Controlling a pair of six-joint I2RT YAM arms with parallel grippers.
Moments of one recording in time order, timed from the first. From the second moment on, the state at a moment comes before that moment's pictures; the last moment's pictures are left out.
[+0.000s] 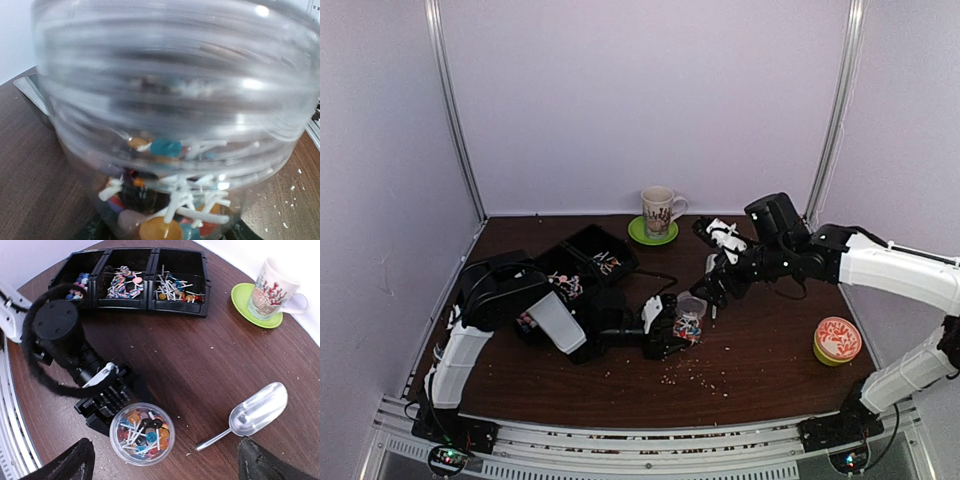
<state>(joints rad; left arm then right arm) -0.94 2.34 1.03 1.10 0.50 0.02 0.74 1.34 1.05 -0.40 -0.14 -0.14</state>
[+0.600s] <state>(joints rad) -0.93 2.33 1.02 1.11 0.55 0.02 0.55 1.64 1.23 -0.43 -0.52 0.20</state>
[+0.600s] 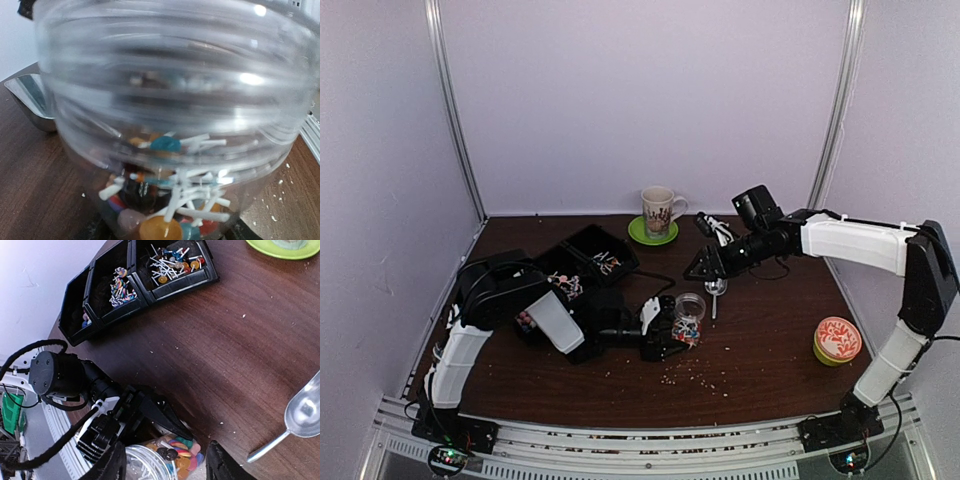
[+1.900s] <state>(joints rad) -0.94 2.33 1.01 1.12 0.58 0.03 0.56 1.60 1.06 -0.38 -0.67 0.19</state>
